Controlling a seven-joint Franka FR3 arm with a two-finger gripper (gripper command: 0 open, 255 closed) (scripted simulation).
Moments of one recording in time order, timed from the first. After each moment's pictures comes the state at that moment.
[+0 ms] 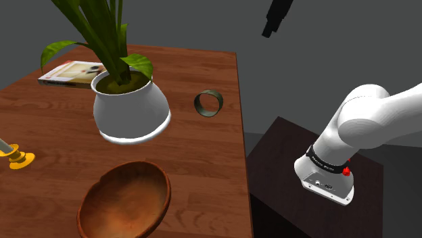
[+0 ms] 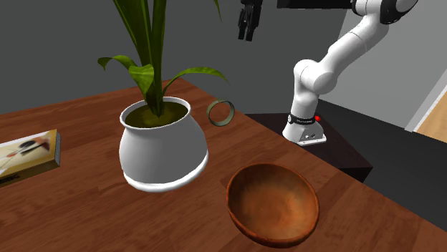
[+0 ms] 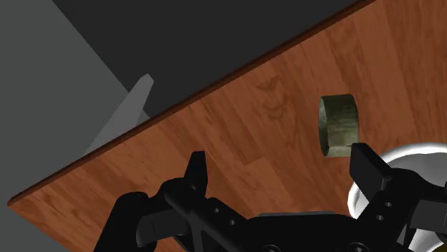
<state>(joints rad) -0.02 -0.82 0.04 -2.28 0.12 1.62 -0.14</state>
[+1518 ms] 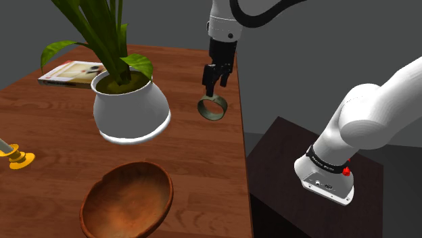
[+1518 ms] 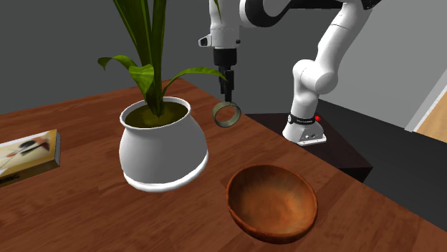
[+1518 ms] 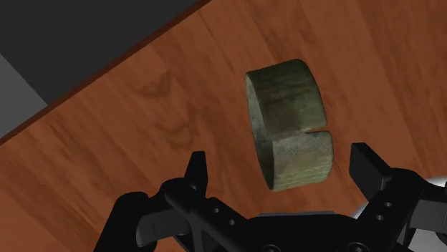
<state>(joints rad) 0.04 -0.39 0.29 -2.35 0.24 1.98 0.09</state>
